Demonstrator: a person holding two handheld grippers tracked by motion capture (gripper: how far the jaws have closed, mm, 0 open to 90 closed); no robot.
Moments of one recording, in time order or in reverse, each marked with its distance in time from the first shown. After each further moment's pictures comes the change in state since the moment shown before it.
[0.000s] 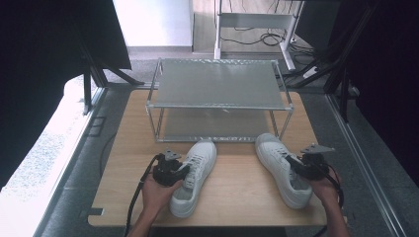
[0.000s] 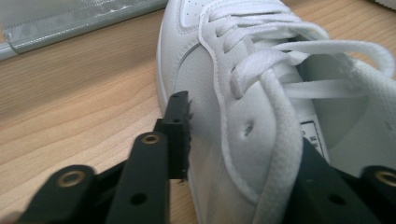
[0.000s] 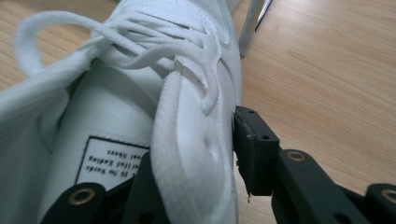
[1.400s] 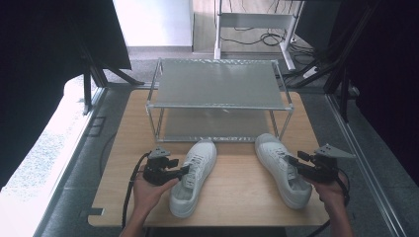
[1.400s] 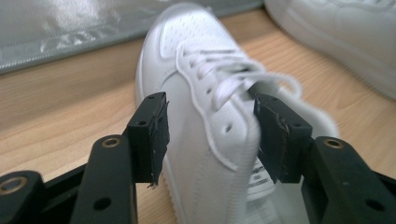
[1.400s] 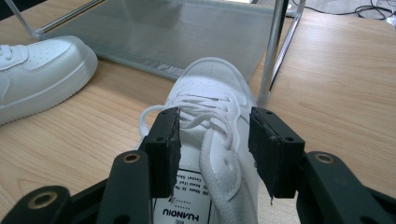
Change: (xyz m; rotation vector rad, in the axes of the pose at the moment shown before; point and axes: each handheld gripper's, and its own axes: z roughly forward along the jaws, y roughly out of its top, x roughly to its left) left arm 0.015 0.000 -0.026 -0.087 -0.166 -0.030; right arm 0.009 0.005 -0.045 -0.237 0.103 0.106
